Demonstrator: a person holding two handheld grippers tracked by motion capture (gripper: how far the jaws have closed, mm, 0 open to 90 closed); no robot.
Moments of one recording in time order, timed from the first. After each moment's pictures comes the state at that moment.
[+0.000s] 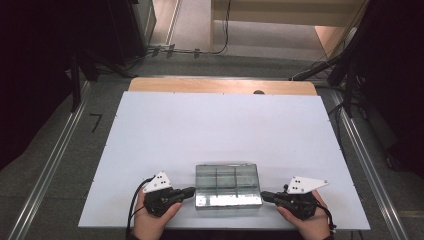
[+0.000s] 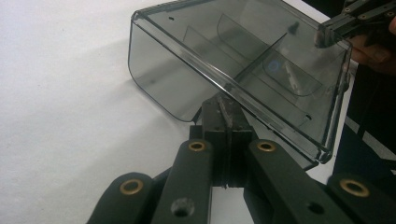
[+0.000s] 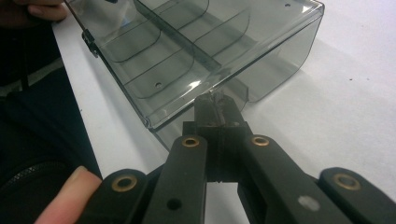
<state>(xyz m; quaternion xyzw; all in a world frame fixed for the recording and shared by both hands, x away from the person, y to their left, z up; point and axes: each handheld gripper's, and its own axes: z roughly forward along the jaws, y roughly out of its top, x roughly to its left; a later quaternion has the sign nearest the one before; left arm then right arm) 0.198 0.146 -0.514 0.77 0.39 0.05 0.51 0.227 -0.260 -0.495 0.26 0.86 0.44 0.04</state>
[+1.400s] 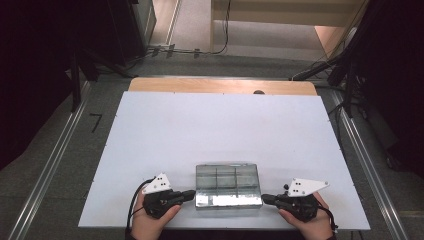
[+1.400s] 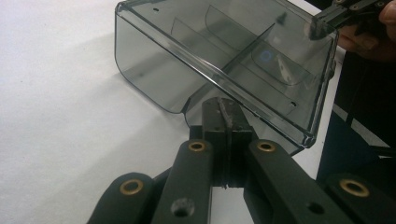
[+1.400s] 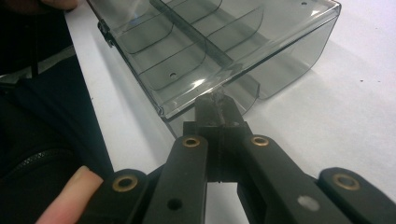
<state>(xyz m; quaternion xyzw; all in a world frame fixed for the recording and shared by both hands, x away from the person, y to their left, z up) 0.196 0.148 -0.515 0.78 0.37 0.03 0.51 0.224 -0.262 -0.493 0.24 0.87 0.43 0.03</state>
